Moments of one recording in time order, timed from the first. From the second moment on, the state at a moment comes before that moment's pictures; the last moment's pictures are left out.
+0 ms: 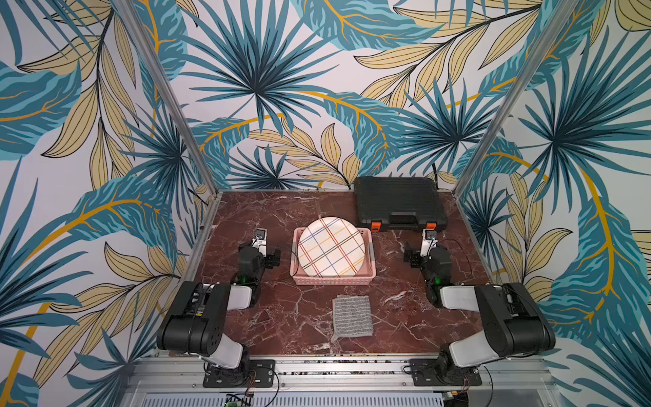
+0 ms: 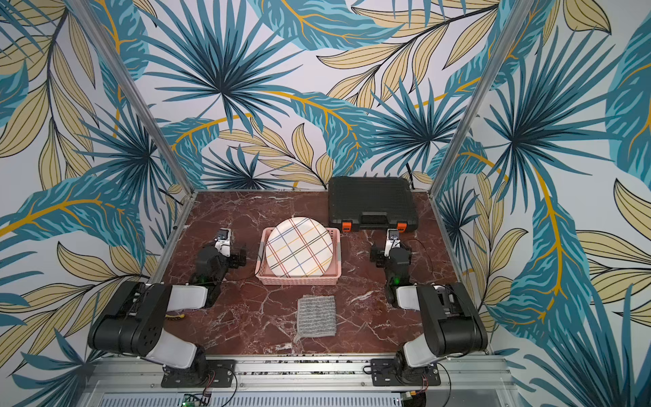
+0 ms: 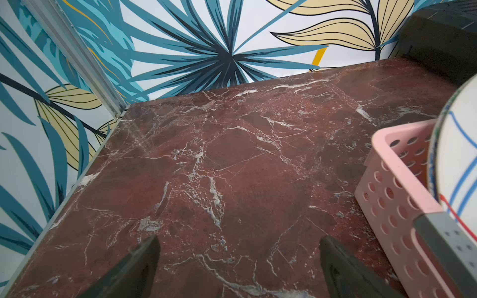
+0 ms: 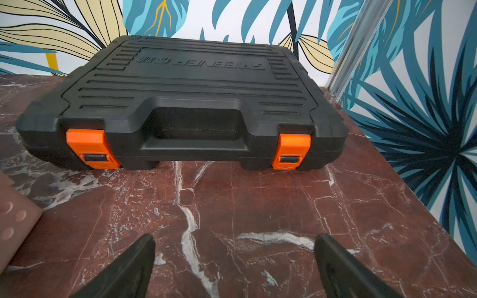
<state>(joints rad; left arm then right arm) -0.08 1.53 0.39 0.82 -0.09 0.09 0.06 1.52 0.38 0.82 0.21 -0.02</state>
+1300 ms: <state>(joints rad) -0.08 1.29 0.65 0.30 -0.02 0.11 0.09 1.22 0.52 0.39 0.25 0.11</state>
